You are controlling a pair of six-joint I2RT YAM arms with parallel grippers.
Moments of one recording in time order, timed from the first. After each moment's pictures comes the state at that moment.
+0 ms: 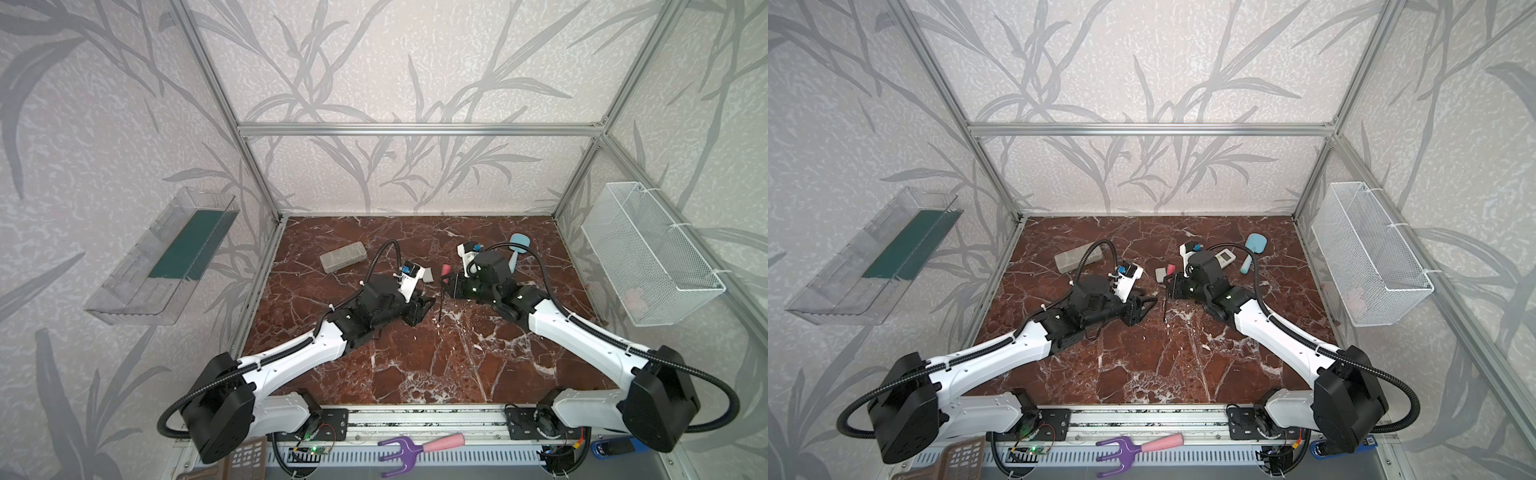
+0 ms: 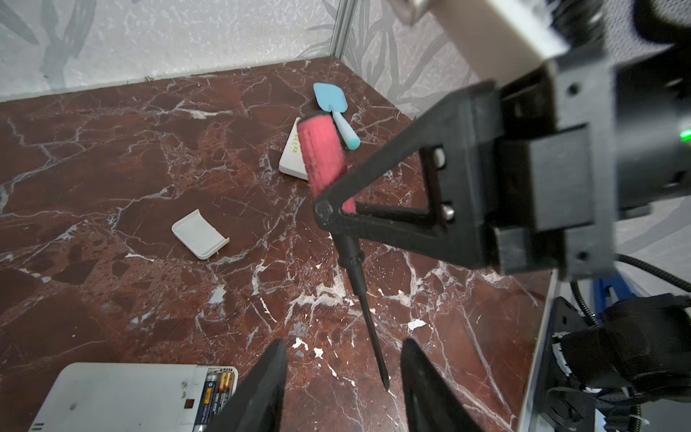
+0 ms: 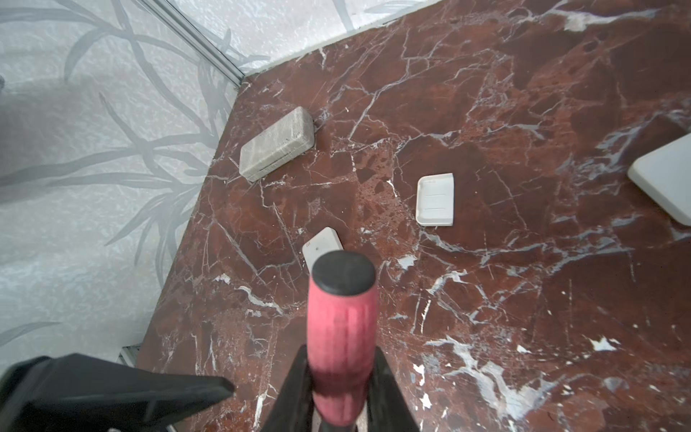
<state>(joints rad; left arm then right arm) -0.79 1.27 0.76 0.08 0.14 -0.26 0.62 1.31 0.93 -0.18 -0.14 0.62</state>
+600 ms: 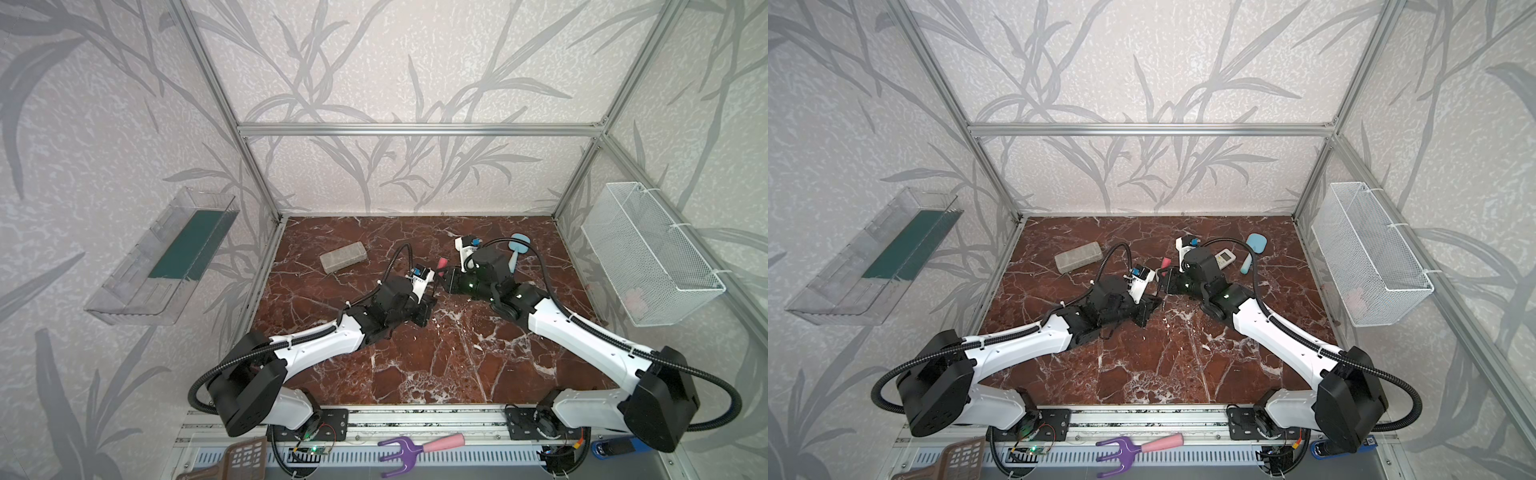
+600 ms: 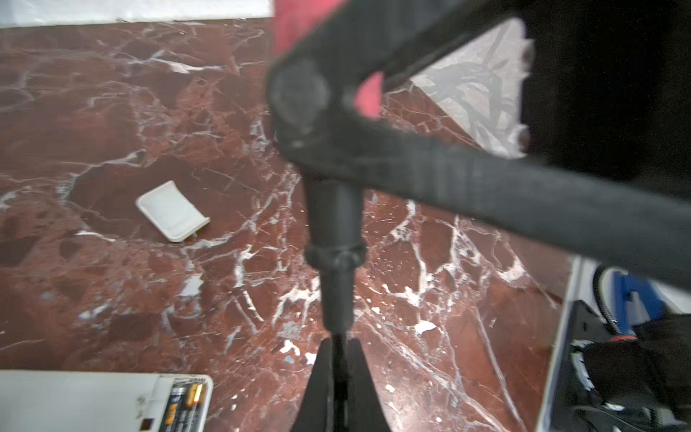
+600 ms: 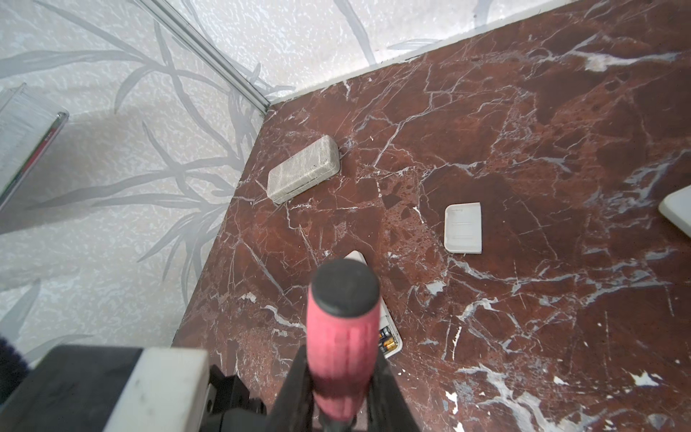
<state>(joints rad) -0.81 1.41 0.79 0.14 0.16 -0.32 0.65 1.31 0.97 -0.15 -0.12 0.64</state>
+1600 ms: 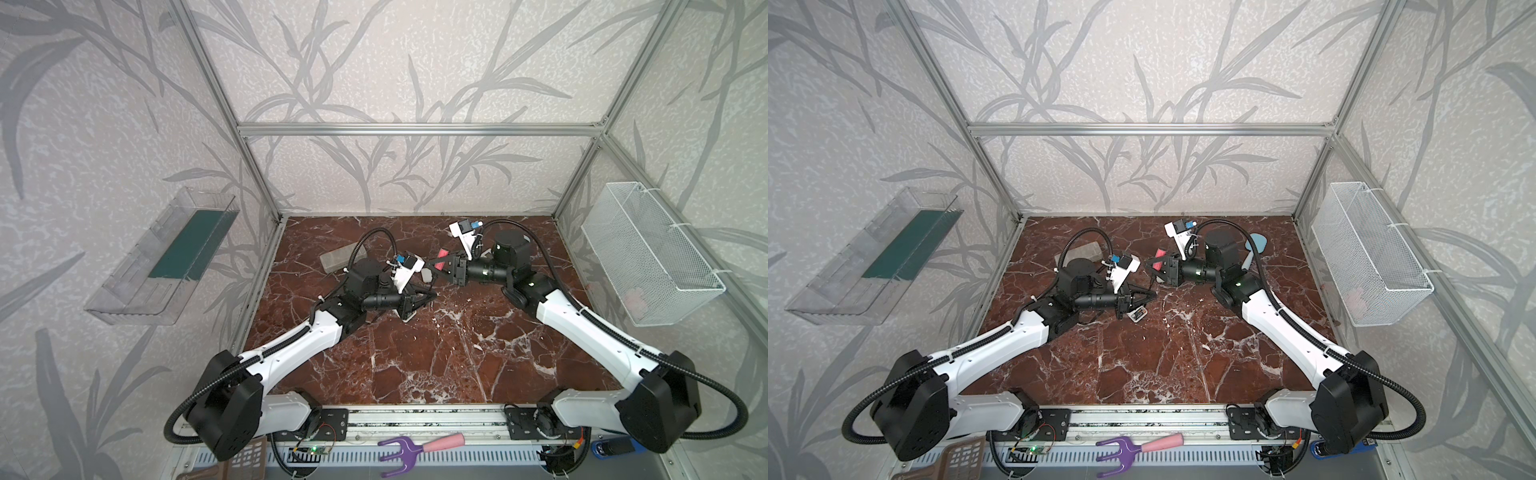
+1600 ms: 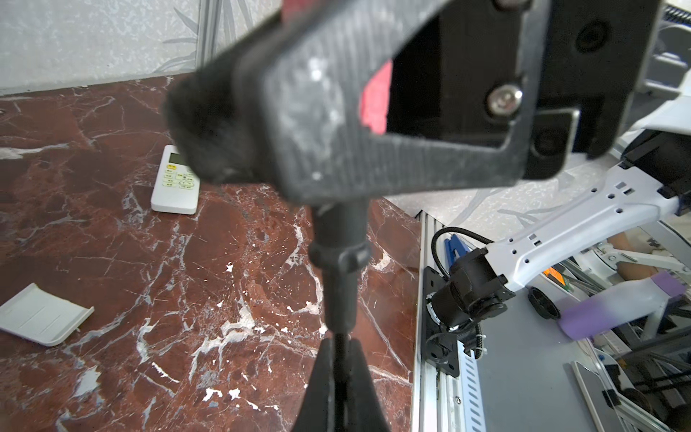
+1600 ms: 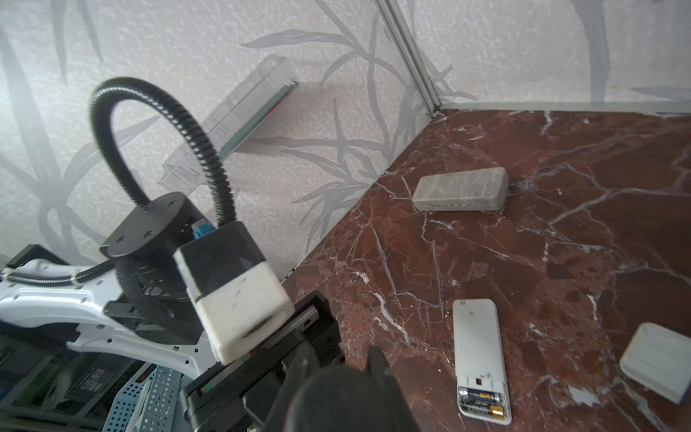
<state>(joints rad) -0.61 1.28 0.79 0.18 0.70 -0.26 0.55 1.31 1.06 -0.03 -0.66 0.48</state>
